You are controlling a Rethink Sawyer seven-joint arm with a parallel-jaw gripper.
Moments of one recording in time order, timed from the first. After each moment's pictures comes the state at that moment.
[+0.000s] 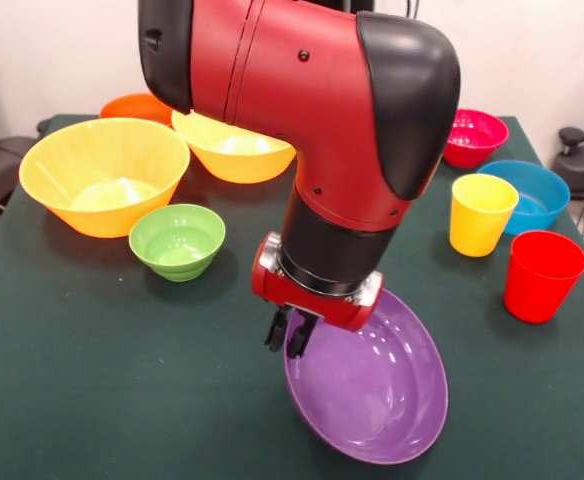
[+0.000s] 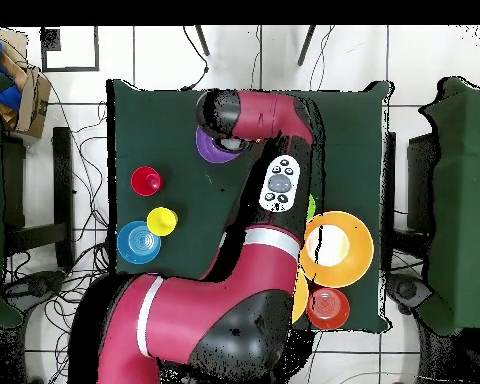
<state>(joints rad) -0.06 -0.11 -0.29 0.79 0.07 0.89 1.90</state>
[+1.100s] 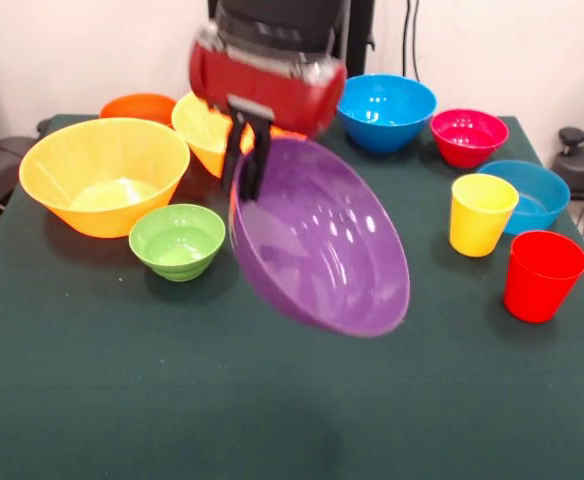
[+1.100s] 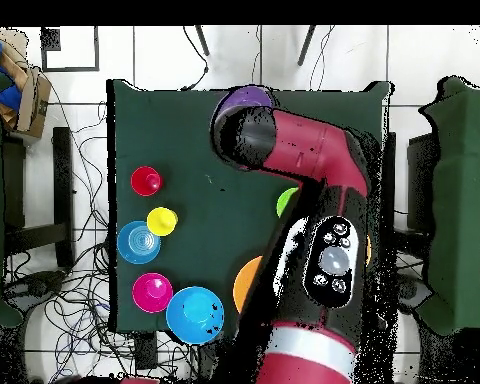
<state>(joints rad) -0.12 -0.57 -0.24 1.24 0.08 0.70 1.90</state>
